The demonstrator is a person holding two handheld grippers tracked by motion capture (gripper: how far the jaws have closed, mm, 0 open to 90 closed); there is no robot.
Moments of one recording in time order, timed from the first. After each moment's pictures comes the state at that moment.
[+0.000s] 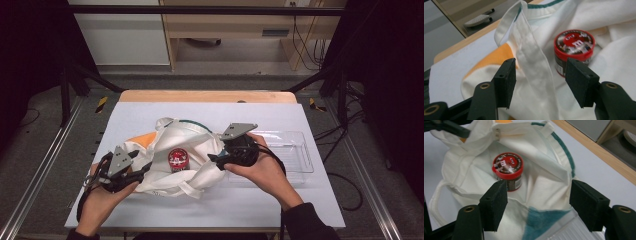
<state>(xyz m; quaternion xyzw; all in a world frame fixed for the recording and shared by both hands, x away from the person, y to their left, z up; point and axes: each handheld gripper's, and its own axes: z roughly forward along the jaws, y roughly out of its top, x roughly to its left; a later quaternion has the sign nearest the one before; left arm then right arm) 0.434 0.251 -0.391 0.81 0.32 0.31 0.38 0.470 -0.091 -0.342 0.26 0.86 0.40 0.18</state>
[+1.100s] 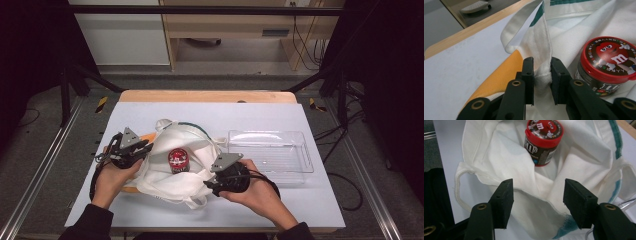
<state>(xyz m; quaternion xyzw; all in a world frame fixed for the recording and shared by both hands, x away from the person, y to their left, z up) 0.490 0.248 -0.400 0.81 0.36 0.28 0.36 0.430 -0.075 -0.394 0.20 0.90 0.36 0.16</state>
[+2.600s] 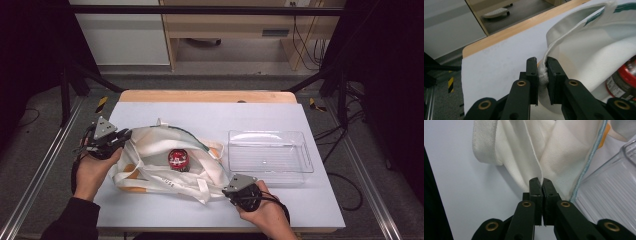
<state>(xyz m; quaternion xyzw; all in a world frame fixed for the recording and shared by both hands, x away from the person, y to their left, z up) 0.499 0.299 -0.380 0.77 0.40 0.32 0.38 0.404 -0.112 -0.458 0.24 0.89 0.34 0.17</state>
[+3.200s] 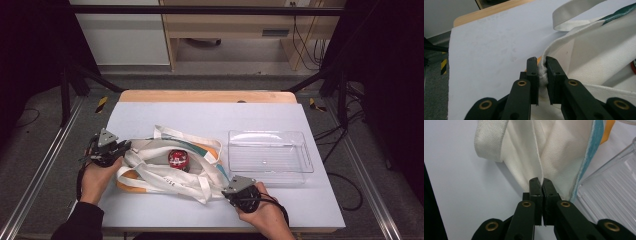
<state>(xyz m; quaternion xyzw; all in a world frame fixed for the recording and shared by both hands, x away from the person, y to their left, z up) 0.507 0.315 -0.433 0.77 0.44 0.29 0.36 0.405 -0.111 -0.466 0.24 0.89 0.34 0.17</state>
